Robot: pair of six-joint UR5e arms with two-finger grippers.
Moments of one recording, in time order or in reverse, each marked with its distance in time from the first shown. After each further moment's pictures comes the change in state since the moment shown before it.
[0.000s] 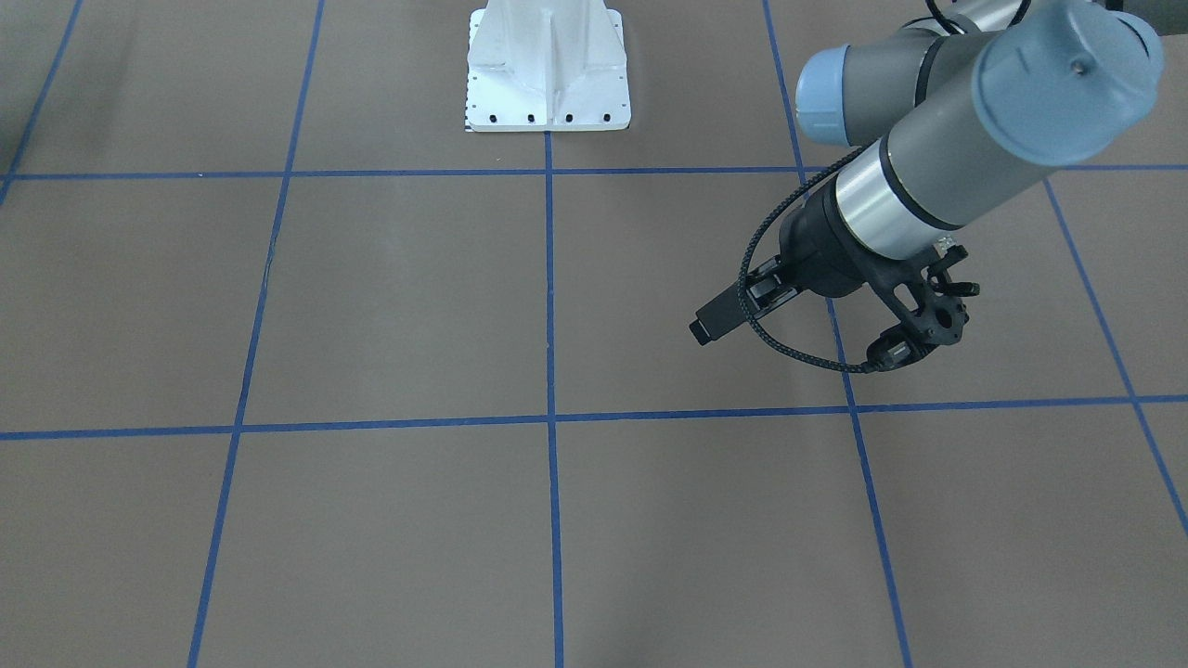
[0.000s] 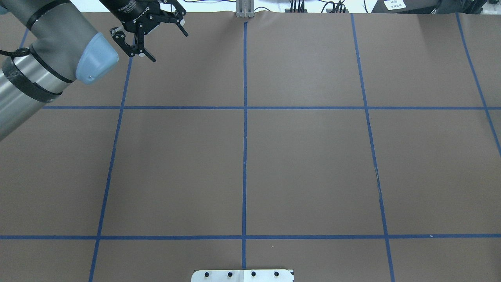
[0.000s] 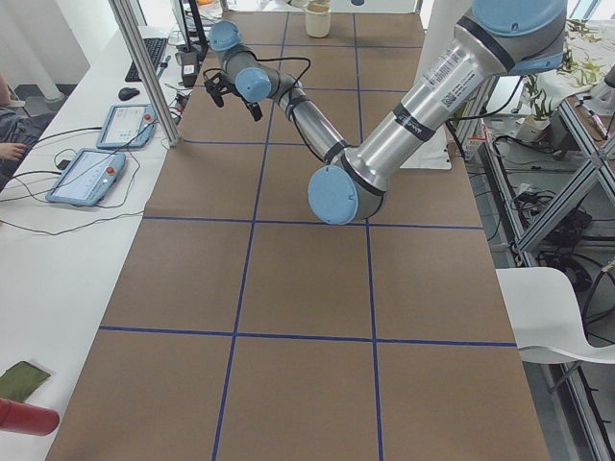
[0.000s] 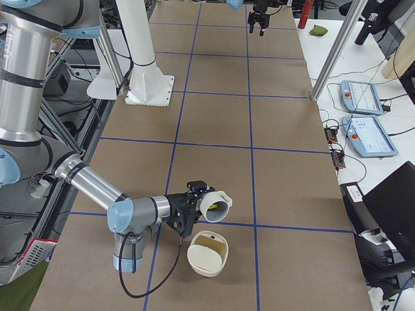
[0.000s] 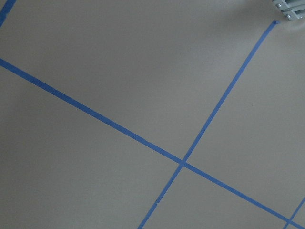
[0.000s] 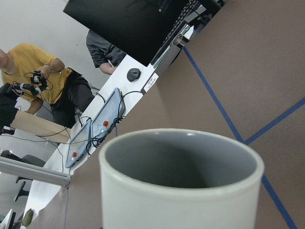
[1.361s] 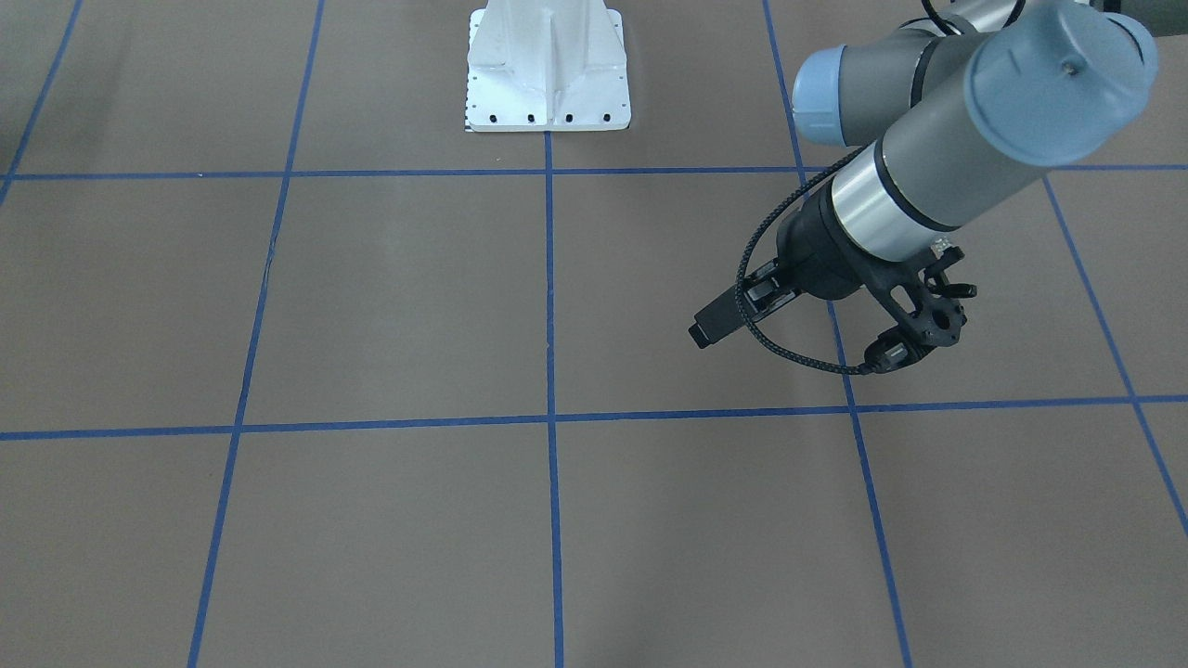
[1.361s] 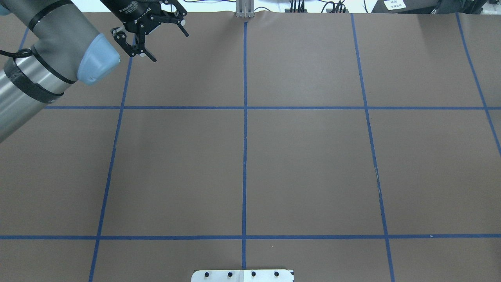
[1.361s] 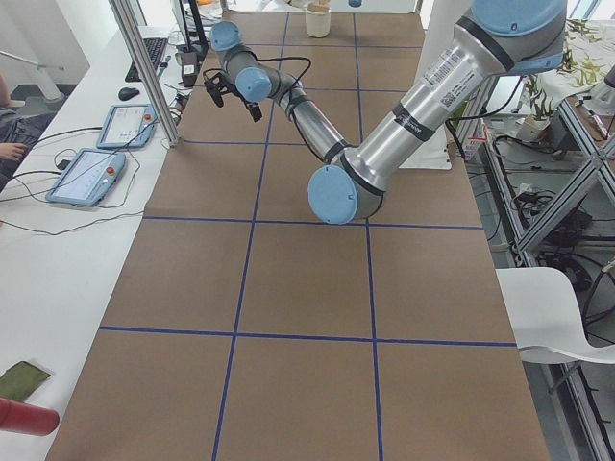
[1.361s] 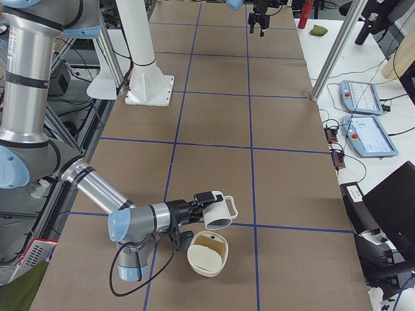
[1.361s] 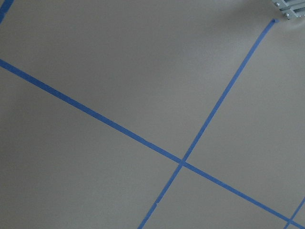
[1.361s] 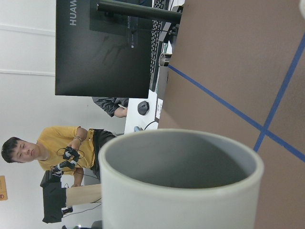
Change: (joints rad) left arm 0.004 -0.003 0.003 0.000 0.019 0.004; right arm 0.002 0.065 -0.112 0.147 -0.106 0.557
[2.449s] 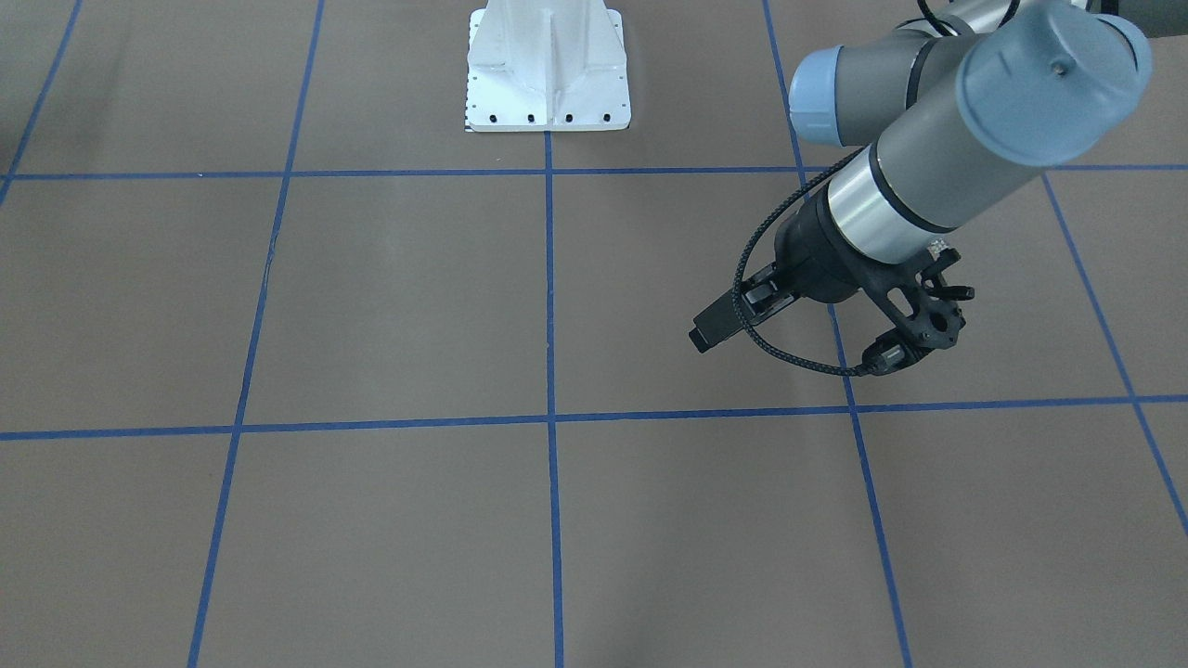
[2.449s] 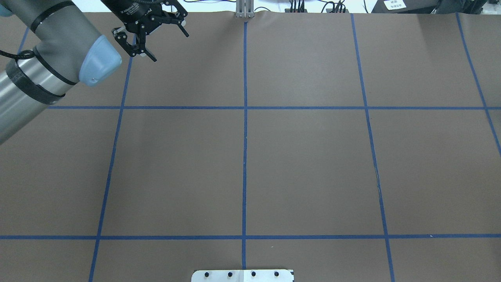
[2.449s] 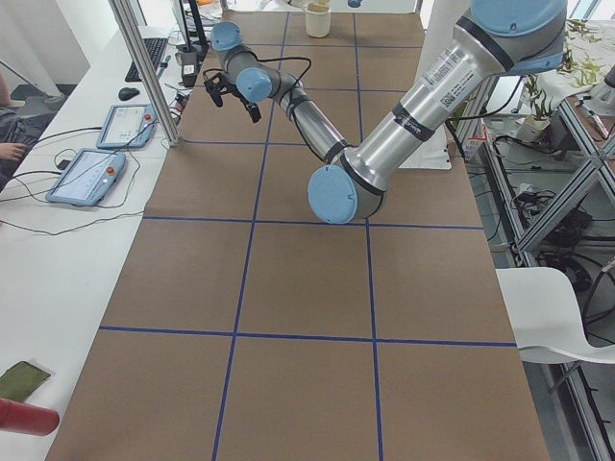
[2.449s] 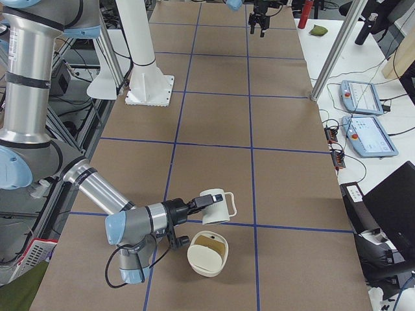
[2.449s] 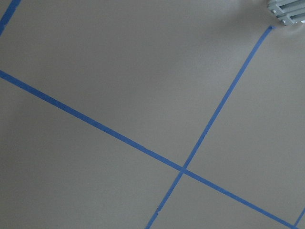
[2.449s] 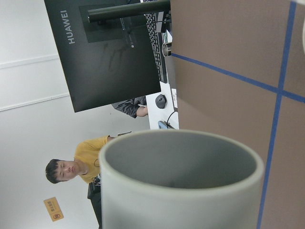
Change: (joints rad) left arm 0.007 -0.001 0.000 0.000 0.024 0.010; right arm 0.000 0.010 -0.043 0.158 -0.065 0.333
